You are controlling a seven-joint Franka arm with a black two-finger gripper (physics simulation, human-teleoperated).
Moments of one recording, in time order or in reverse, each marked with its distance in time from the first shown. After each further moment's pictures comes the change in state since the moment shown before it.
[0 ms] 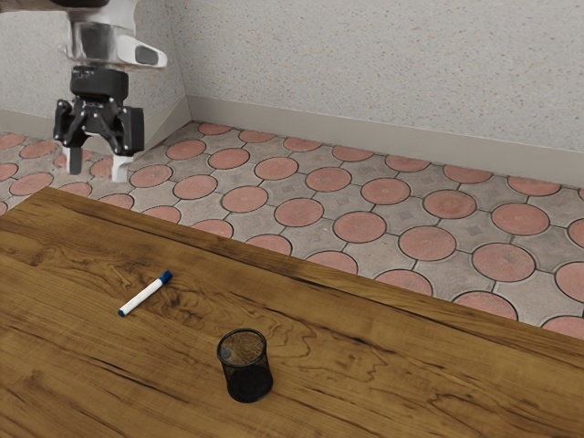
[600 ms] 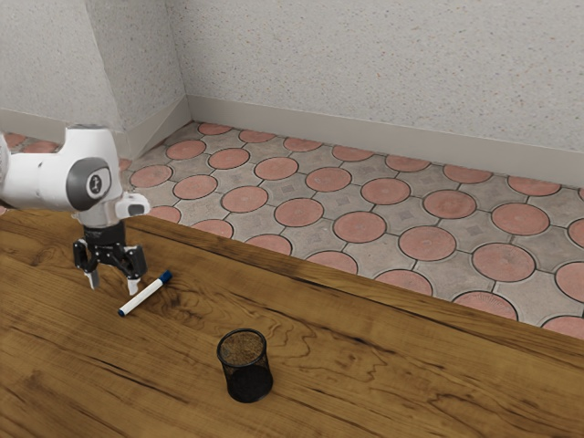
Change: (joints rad) arm 0.181 0.194 0.128 -0.661 0.045 1.128 0.134
